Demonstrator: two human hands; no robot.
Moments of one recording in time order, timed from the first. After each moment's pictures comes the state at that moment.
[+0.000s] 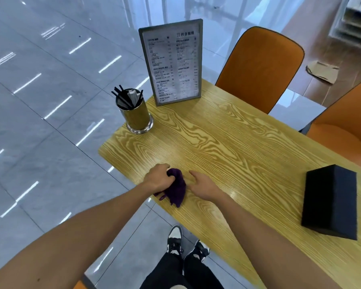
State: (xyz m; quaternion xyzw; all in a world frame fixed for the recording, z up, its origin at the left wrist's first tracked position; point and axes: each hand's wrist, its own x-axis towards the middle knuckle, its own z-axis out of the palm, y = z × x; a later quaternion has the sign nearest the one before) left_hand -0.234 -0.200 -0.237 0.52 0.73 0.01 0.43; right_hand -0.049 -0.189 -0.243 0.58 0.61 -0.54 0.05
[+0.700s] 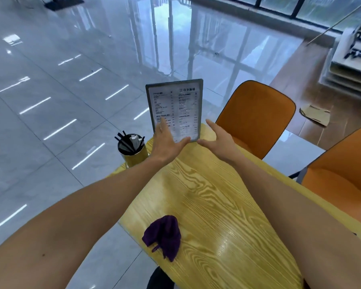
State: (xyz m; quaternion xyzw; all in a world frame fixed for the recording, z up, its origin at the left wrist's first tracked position) left_hand -0.235 -0.004 -0.130 0.52 0.74 0.31 0.27; right_hand -0.045 0.033 -0.100 0.55 0.71 -0.38 -0.21
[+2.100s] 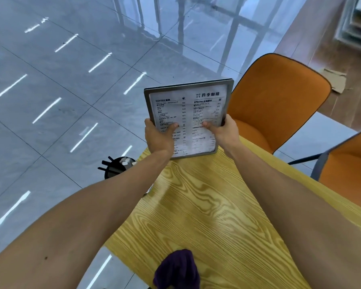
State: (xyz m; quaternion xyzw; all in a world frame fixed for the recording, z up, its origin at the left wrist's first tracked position) left_hand -0.285 0.142 -0.213 0.27 0.77 0.48 0.33; right_hand -0.102 0.191 -0.212 0.65 0.46 -0.50 -0.34
